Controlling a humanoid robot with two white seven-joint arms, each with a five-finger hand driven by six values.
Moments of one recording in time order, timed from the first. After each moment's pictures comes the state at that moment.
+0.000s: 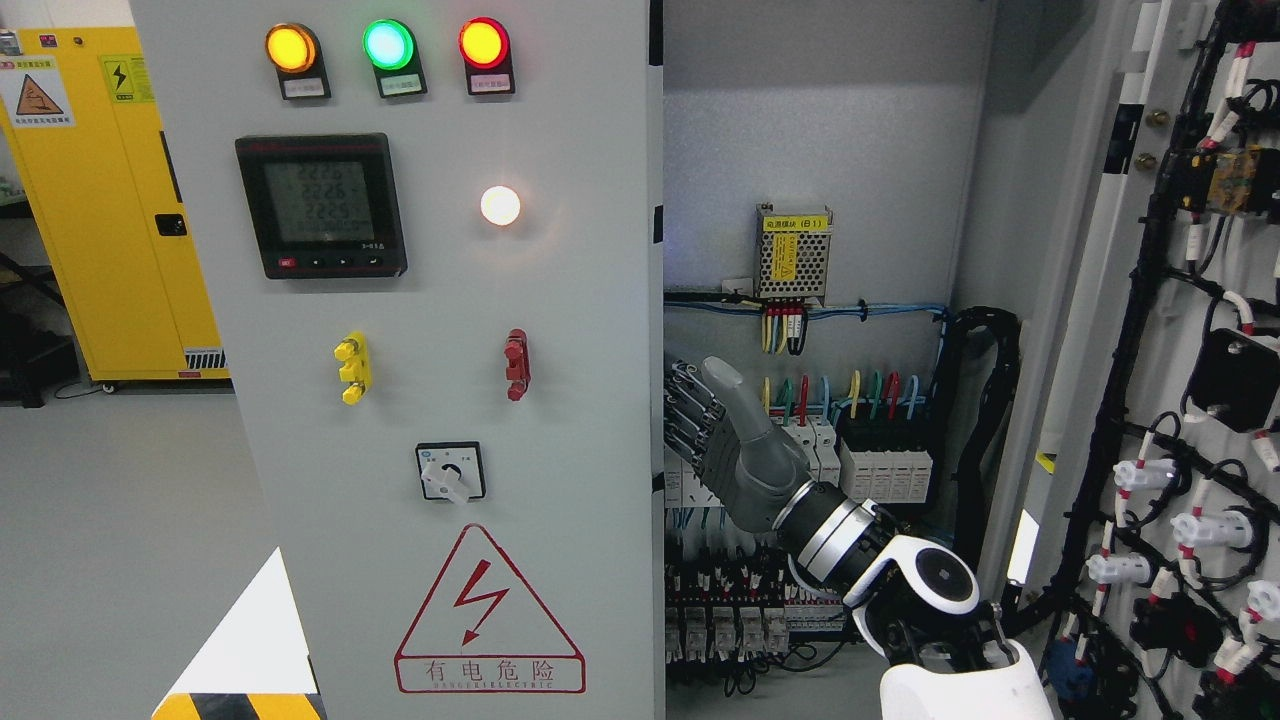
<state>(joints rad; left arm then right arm) 0.10 0.06 -0.13 -0.04 0.28 -0.13 -0.25 -0.78 0.09 0.06 -1.35 -0.30 0.24 0.63</state>
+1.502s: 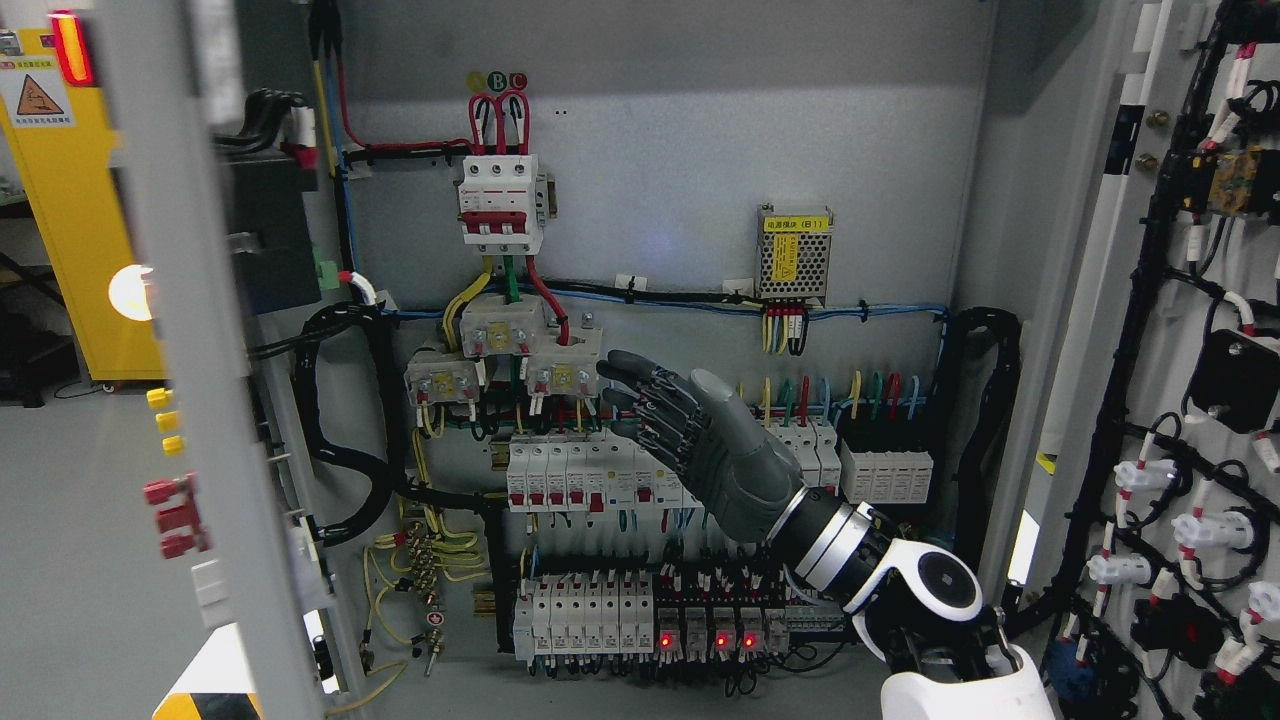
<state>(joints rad) 0.10 0.06 -0.13 -0.04 0.28 -0.13 -0.25 -0.73 0.08 0.10 -1.44 -0.34 0.25 0.70</state>
